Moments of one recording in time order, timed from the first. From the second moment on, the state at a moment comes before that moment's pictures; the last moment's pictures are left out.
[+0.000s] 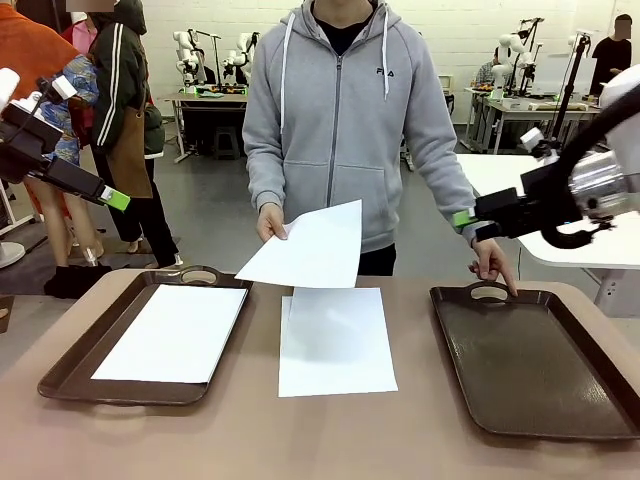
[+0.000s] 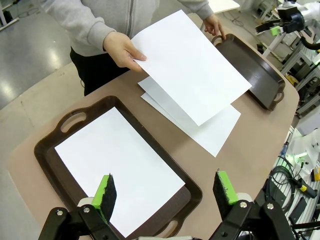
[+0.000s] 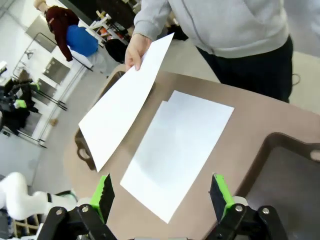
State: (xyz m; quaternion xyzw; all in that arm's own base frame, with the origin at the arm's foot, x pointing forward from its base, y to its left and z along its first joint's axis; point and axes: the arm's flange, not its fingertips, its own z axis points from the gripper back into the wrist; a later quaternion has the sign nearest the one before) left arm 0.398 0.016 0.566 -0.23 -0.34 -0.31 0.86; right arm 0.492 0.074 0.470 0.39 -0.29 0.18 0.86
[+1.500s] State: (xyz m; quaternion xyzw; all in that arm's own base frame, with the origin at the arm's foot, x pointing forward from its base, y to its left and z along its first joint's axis) left arm 0.398 0.016 0.566 -0.23 -0.34 -0.31 0.86; right arm 0.589 0.244 0.378 0.56 -0.13 0.11 0.81
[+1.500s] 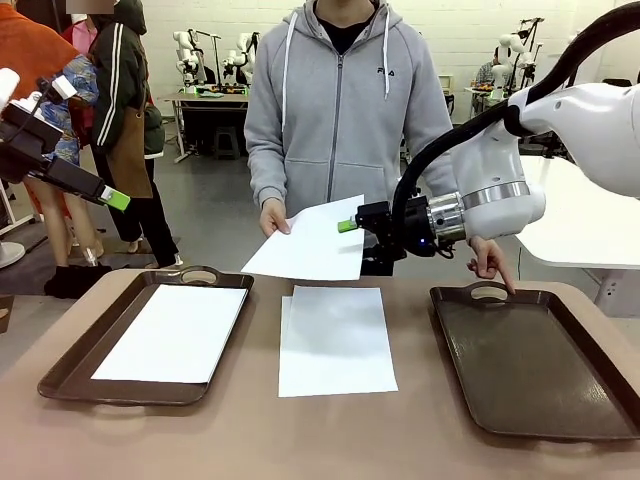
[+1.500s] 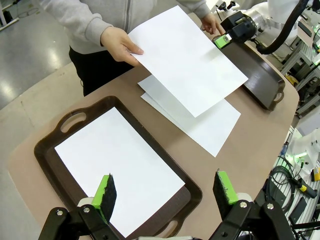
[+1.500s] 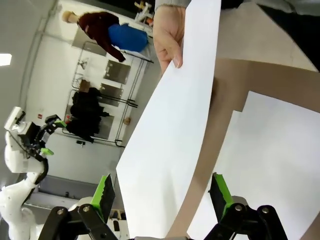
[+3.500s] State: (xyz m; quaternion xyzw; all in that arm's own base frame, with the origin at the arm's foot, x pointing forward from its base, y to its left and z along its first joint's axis) left arm 0.398 0.016 0.566 -0.23 -0.34 -0.31 0.86; right arm 0.593 0.247 0.370 0.59 -0.12 0.05 0.79
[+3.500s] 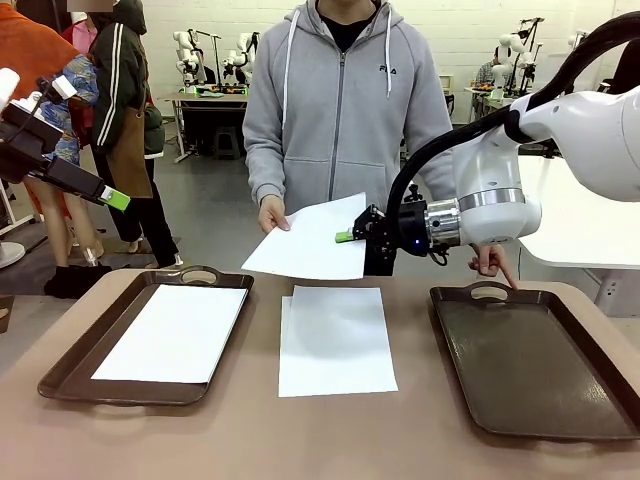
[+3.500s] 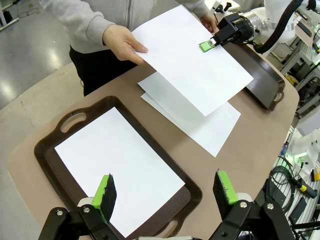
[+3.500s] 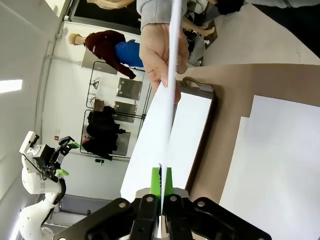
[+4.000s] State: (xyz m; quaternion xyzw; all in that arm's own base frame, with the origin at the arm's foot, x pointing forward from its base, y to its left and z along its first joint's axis) left arm 0.398 0.016 0.566 -0.23 -0.34 -0.31 0.86; right arm 0.592 0.247 0.370 0.60 -0.12 0.04 0.79
